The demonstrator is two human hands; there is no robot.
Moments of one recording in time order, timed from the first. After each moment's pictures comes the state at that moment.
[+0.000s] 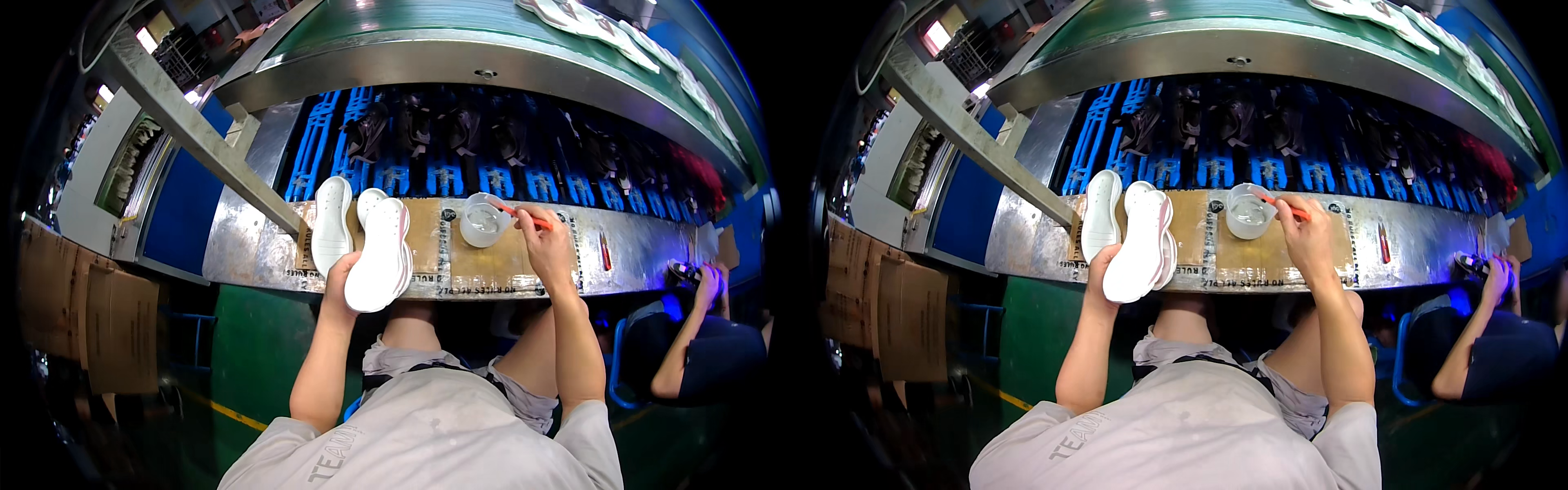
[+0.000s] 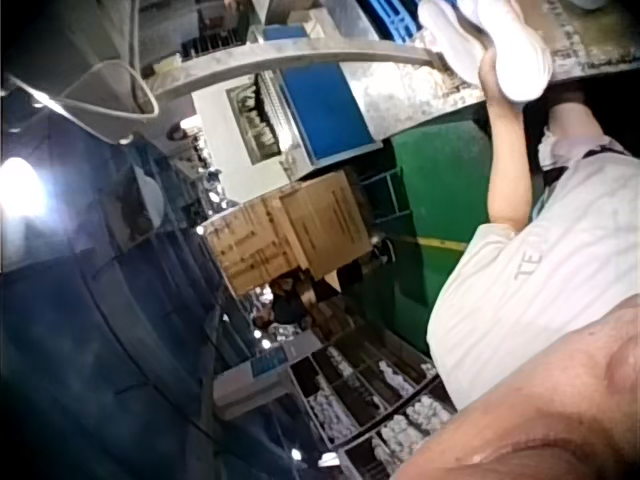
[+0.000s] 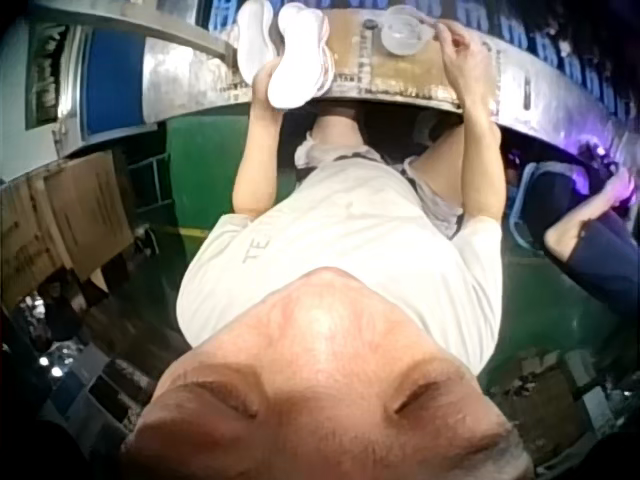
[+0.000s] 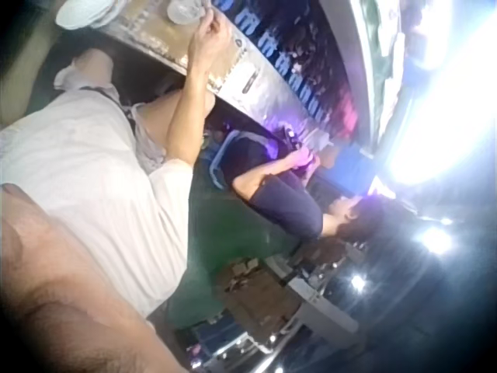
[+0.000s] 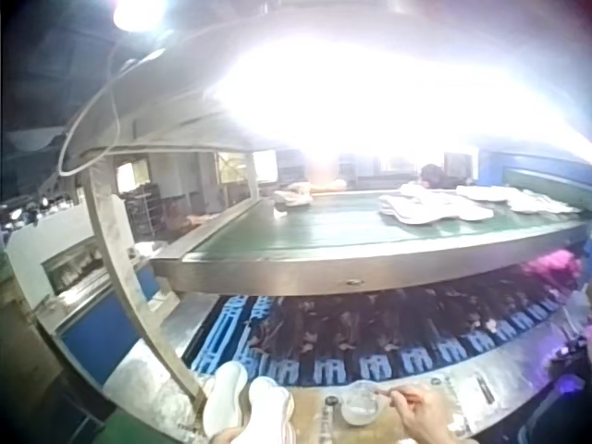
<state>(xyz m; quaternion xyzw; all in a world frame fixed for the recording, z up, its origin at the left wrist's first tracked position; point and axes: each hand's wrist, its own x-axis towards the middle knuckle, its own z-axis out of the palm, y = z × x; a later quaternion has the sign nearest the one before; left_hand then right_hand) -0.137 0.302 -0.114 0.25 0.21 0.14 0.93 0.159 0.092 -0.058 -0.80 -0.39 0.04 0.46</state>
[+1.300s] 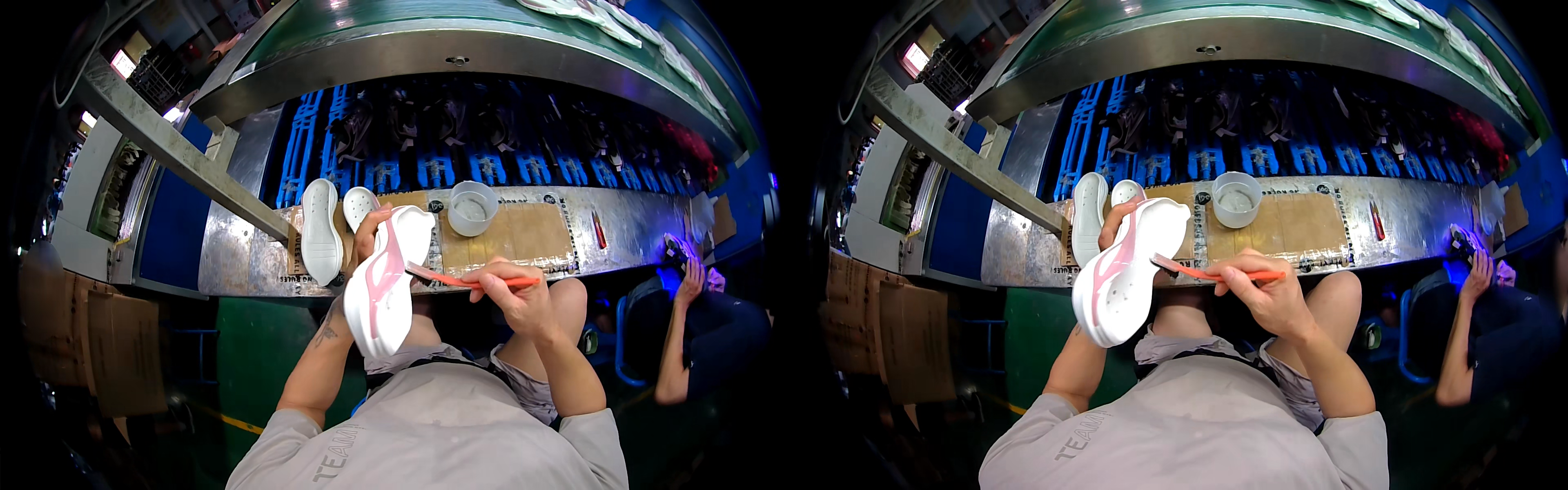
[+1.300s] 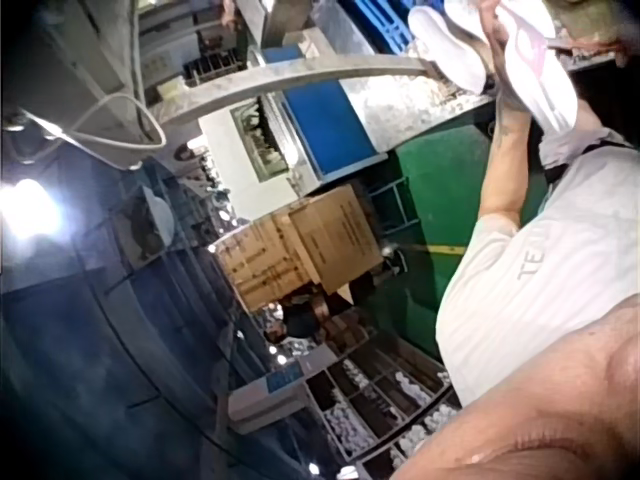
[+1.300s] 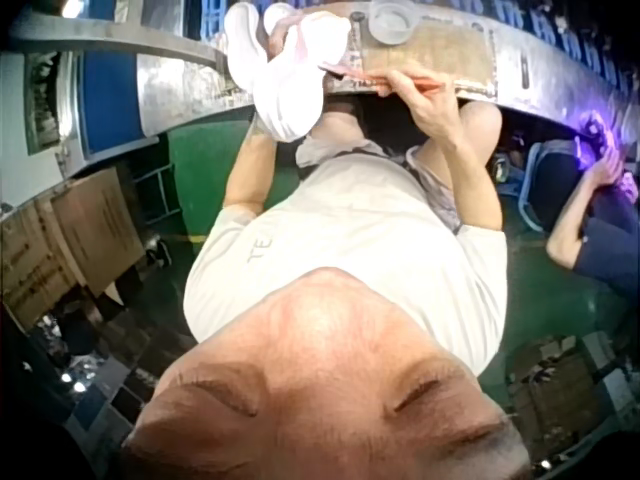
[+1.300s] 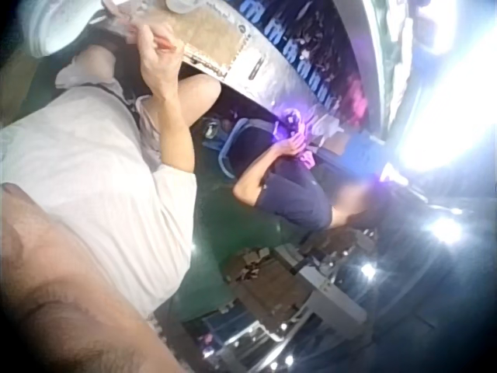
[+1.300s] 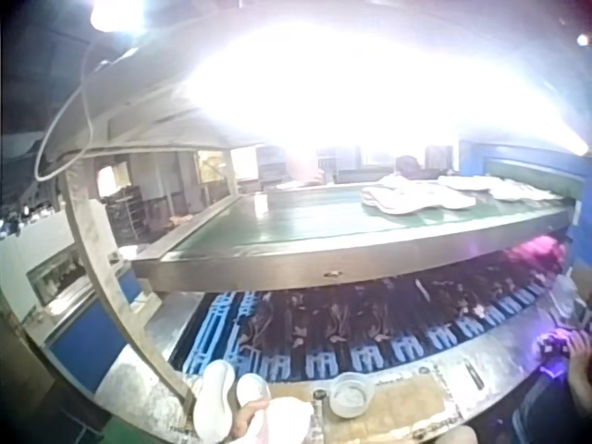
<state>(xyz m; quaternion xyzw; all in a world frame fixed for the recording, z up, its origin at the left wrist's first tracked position) -0.088 0.287 -0.073 0.80 0.07 0.34 0.50 0.063 0.059 -0.015 -0.60 -0.39 0.34 0.61</state>
